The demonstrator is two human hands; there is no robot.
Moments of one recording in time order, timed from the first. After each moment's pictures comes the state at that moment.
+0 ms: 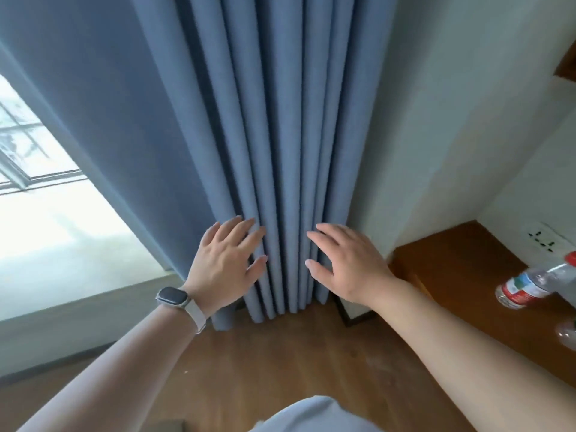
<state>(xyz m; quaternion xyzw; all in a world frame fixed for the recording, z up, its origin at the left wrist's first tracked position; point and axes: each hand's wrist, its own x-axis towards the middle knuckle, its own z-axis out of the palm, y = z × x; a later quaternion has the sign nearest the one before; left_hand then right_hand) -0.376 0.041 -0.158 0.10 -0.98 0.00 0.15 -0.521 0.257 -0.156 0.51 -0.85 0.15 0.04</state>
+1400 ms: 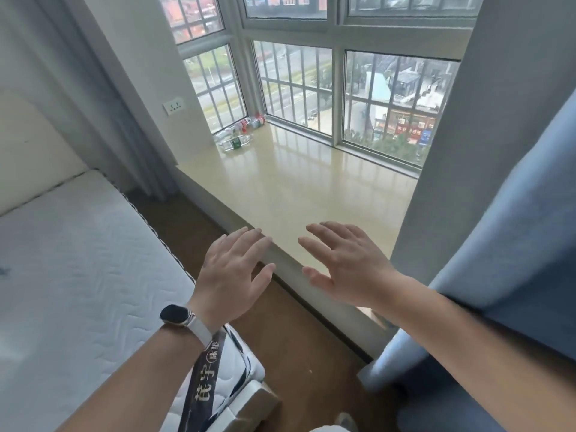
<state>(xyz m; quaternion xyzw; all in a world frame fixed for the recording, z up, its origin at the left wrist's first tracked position) -0.119 -0.219 -0.146 0.60 -0.78 0.07 0.17 -0.365 -0.256 -0.132 0.90 -0.42 0.11 0.01</state>
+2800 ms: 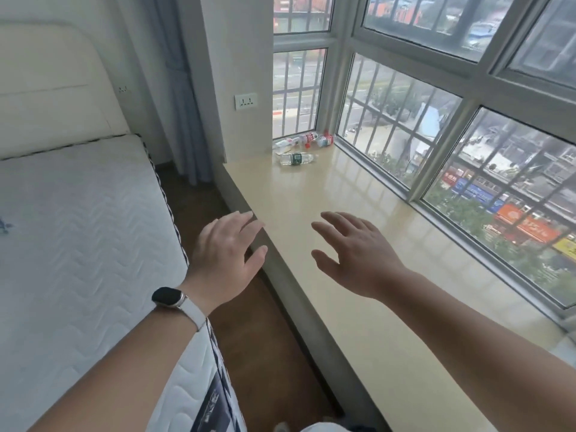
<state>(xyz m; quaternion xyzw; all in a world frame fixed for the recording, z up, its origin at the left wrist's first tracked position) 0.127 -0.460 -0.153 0.69 -0.68 0.11 0.22 -0.116 -0.553 -0.109 0.93 -0.36 0.07 -0.01</state>
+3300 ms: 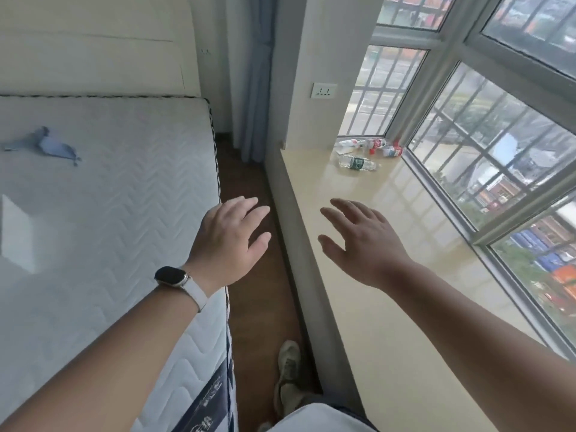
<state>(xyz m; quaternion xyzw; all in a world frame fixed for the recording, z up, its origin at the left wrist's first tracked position) 0.214 -0.458 -0.175 0.78 -0.58 0.11 0.23 0.004 -0.610 -0.119 0.96 -0.26 0.07 0.01</state>
